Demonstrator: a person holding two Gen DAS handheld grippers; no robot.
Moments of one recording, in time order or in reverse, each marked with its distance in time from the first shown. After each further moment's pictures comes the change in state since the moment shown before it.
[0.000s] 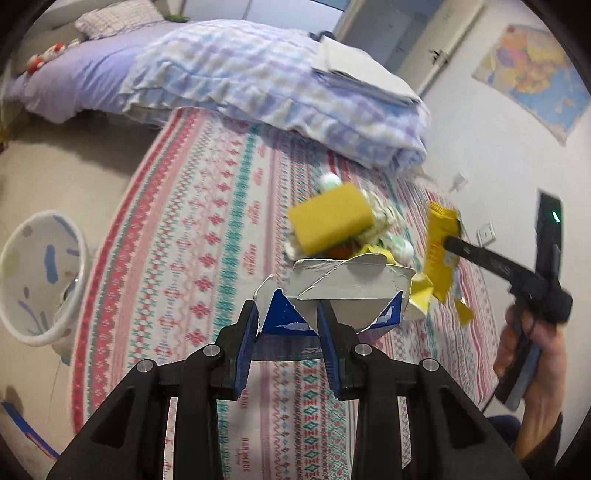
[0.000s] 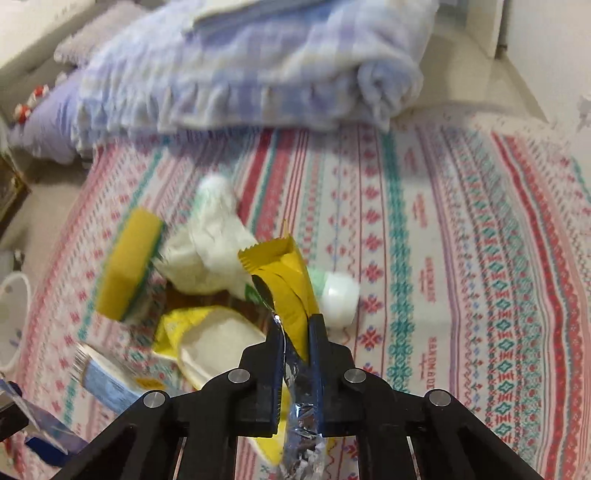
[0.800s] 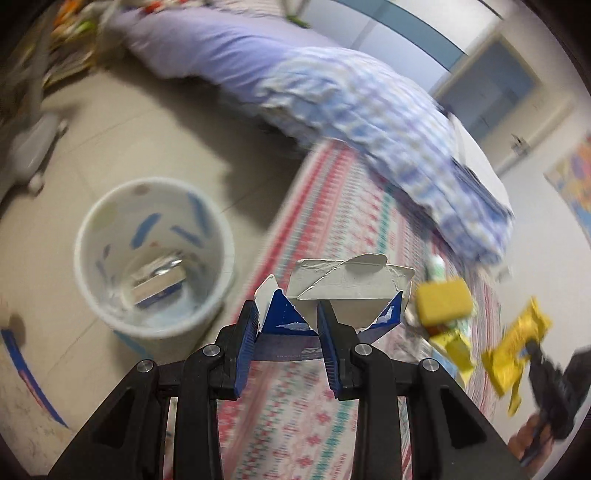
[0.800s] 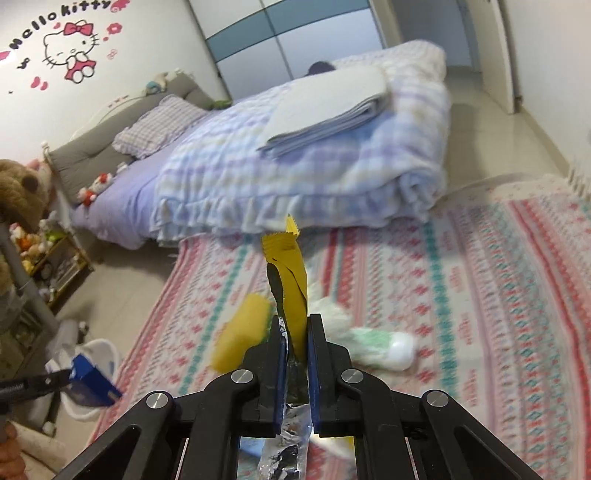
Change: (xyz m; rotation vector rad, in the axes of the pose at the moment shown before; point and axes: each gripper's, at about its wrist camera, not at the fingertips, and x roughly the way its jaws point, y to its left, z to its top) left arm -0.044 0.164 0.001 -0.386 -0.080 0.121; right arm -0.069 0.029 -0.016 0.081 -0.254 0.285
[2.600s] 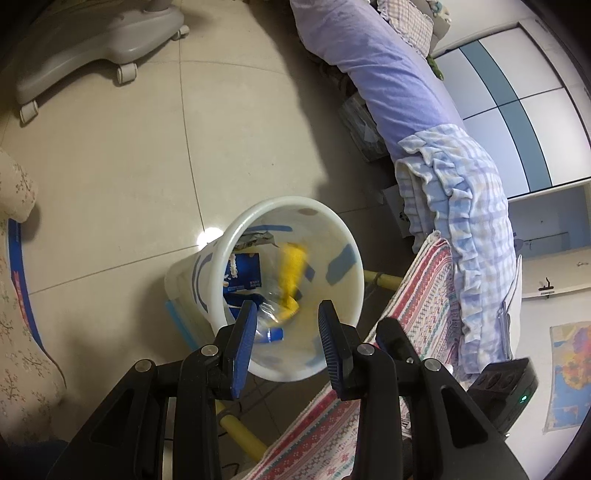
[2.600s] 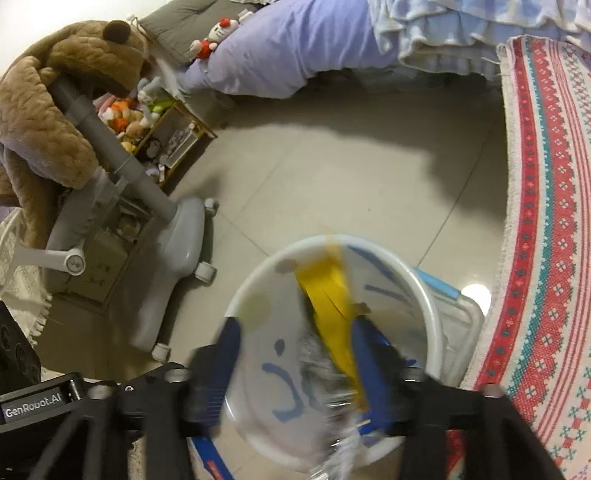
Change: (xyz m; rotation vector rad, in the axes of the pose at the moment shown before) left arm -0.002 0.169 0.039 -0.510 0.028 0.010; right arm 0.271 0.303 -0.101 -0.087 0.437 0.303
